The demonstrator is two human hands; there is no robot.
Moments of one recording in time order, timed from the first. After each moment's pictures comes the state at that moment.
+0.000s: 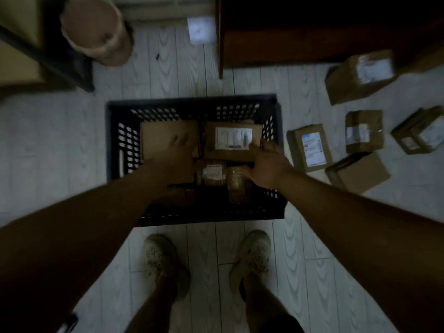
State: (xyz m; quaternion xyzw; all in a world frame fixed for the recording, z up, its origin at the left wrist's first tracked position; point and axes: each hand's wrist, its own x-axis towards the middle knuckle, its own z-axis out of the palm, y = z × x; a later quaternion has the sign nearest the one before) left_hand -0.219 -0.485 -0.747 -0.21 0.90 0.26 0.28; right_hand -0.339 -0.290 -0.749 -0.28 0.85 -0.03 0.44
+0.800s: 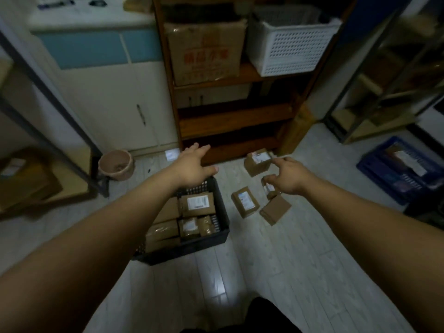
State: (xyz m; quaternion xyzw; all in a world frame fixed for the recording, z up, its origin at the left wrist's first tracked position) left_hand -0.156 -0.327 -0.269 -0.11 0.94 0.31 0.12; right_hand -0.245 -0.081 -0.269 -0.16 0.96 -0.06 0.22
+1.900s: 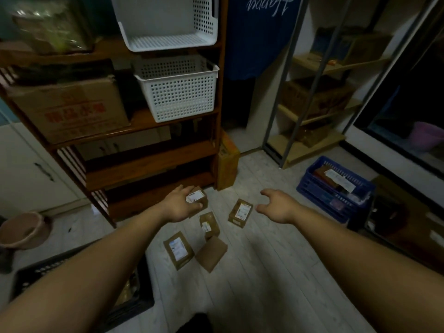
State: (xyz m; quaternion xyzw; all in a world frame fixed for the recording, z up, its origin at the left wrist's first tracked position) left_hand -0.381 -0.007 -0.284 -0.10 0.93 0.30 0.20; right_hand -0.432 0.264 -0.269 -0.08 0.95 -0.18 0.25
